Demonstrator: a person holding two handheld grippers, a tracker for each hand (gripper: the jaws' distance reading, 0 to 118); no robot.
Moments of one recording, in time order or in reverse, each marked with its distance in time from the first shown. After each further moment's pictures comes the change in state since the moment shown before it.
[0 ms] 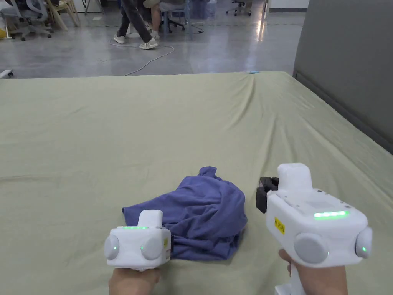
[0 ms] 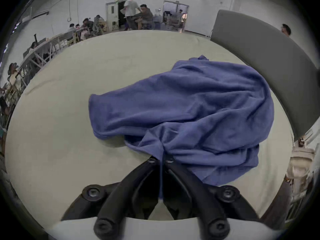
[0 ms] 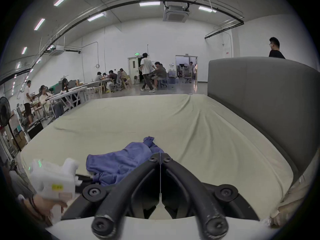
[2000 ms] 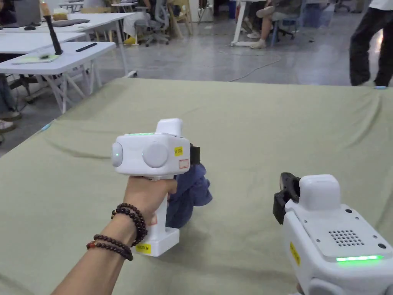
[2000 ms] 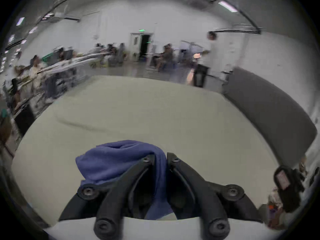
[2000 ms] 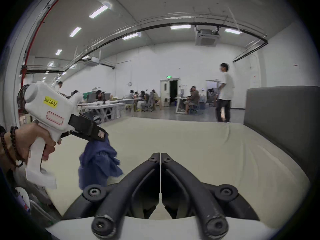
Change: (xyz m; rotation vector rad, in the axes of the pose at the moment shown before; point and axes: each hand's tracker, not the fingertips) left arm -0.130 0.123 0.203 0.367 -0.026 0.091; right arm -0.172 -0.002 0.033 0.272 0.206 0.099
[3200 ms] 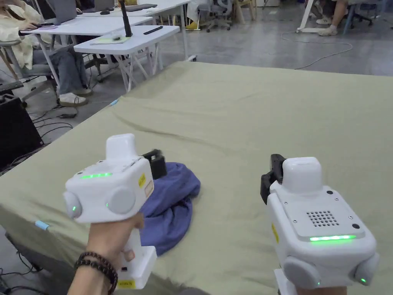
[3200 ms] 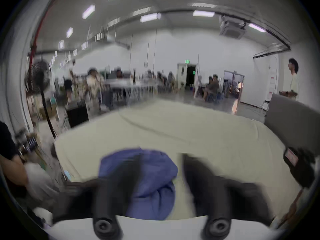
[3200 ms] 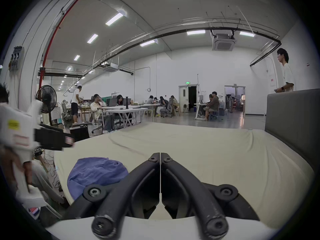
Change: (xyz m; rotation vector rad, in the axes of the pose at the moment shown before) left arm -0.118 -0.108 0.140 0.200 0.483 0.236; right arm -0.093 -0.016 -0.002 0.041 0.234 0.032
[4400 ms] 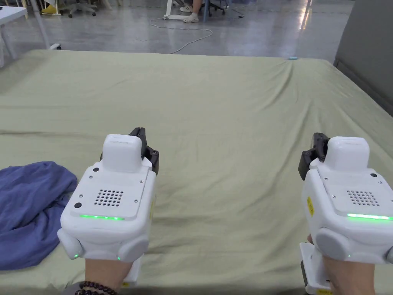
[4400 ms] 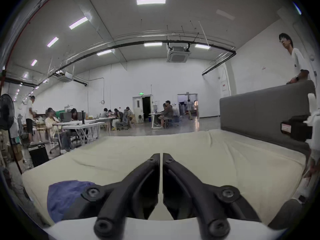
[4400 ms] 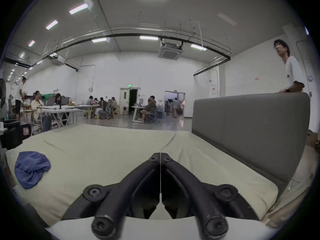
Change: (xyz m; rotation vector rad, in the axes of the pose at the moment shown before) left arm 0.204 -0.092 0.069 0.440 -0.344 -0.319; right arm 0.192 -0.006 0.140 0.022 -0.626 0.015
